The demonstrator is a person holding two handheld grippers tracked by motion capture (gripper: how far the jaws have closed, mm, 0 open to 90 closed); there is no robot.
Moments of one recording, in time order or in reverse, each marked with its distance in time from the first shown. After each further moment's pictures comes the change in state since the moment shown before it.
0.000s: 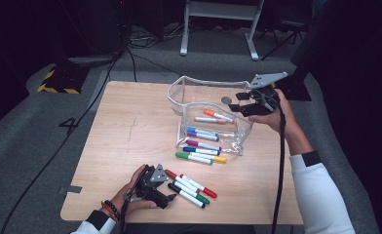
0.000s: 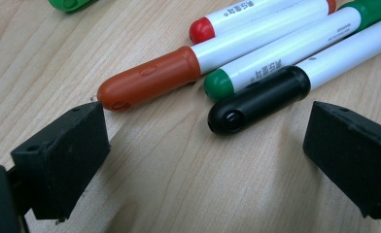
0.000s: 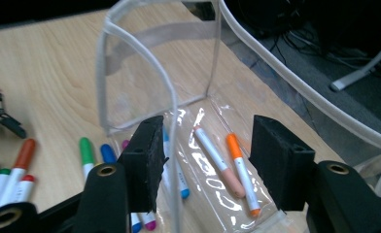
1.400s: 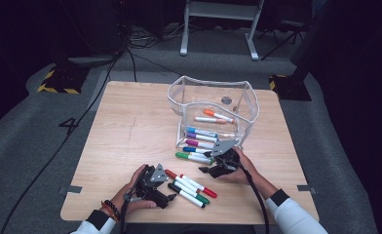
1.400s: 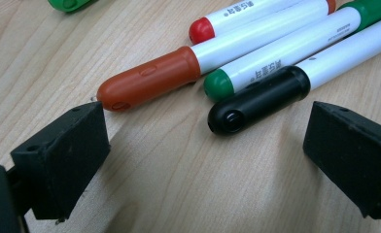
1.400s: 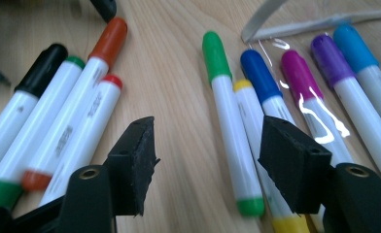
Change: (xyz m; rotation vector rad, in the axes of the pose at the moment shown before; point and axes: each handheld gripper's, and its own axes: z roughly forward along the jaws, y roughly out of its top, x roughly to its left) left arm 0.000 0.000 0.000 0.001 -0.002 0.003; right arm 0.122 -0.120 0.121 0.086 0.246 -0.103
